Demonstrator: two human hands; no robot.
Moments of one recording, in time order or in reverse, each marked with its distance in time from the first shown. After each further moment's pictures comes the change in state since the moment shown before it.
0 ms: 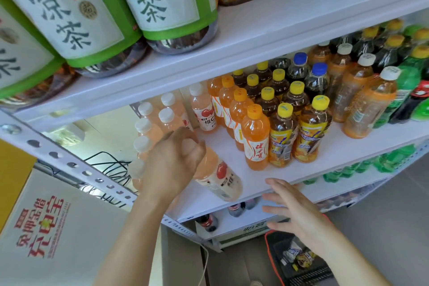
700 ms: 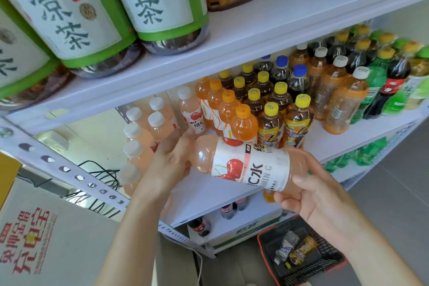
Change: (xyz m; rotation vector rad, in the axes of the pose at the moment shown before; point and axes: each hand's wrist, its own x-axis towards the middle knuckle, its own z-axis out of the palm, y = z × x) left_hand -0.010 0.023 -0.013 -0.797 -0.253 -0.245; right_hand -0.050 -0.030 -0.014 0.359 -0.190 -0.411
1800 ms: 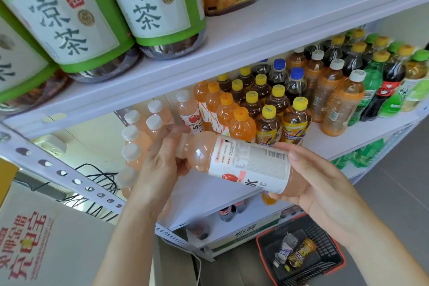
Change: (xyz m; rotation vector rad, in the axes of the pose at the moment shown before) left_hand 0.000 -0.003 -0.005 -0.087 0.031 0.060; right_hand -0.001 -0.021 0.015 -0.150 0.011 -0.066
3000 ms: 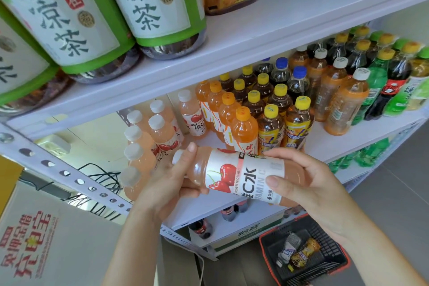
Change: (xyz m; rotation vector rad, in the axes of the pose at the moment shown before) left_hand -0.005 -0.014 -0.001 -0.059 -0.161 -0.320; right_hand 0.002 0.002 0.007 -0.353 -0.012 -0.090
